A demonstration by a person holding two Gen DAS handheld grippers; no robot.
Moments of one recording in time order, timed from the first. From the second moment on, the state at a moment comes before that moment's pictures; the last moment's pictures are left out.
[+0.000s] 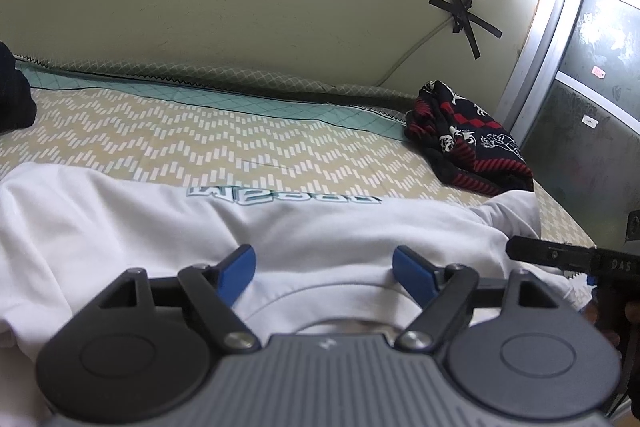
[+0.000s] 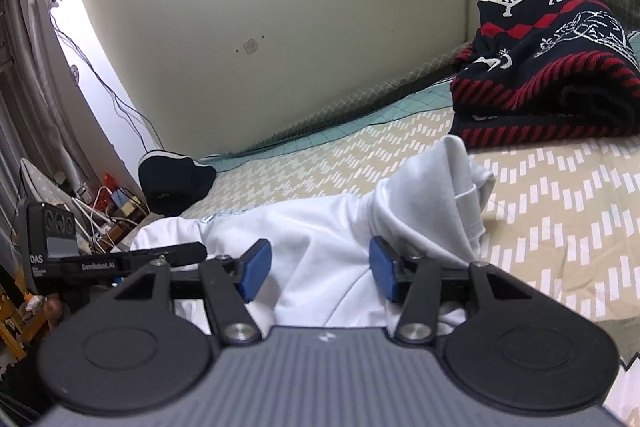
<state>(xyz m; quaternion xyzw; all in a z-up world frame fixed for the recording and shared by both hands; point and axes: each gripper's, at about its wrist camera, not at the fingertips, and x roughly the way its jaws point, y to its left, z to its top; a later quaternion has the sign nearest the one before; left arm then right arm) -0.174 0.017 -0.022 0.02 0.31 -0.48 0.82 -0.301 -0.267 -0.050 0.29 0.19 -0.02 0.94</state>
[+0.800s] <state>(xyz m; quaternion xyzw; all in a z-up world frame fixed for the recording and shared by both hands) -0.176 0.014 -0.022 0.04 0.31 -0.48 0.82 -0.304 -0.266 -0.052 0.30 0.18 -0.01 0.94</state>
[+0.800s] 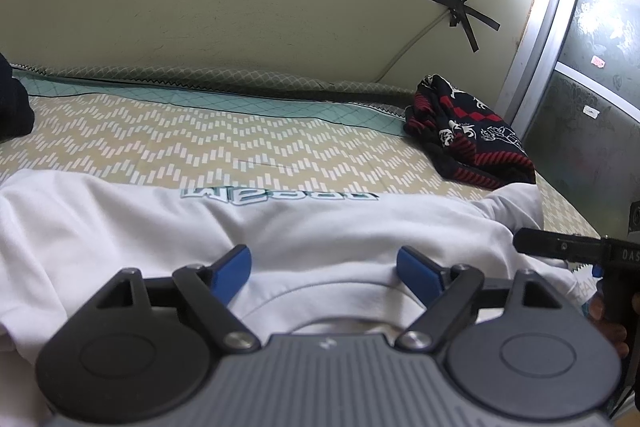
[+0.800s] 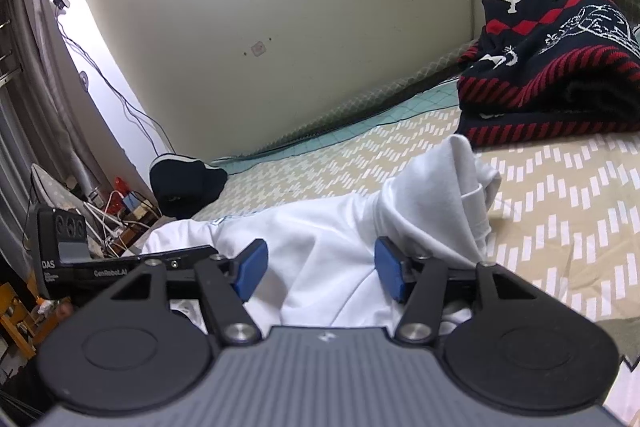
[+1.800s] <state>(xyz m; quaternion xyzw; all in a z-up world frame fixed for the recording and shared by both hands) -0.177 0.013 -0.023 0.04 0.31 -0.49 0.82 -0.303 -0.265 -0.053 0.30 0.18 -0.01 0.94</state>
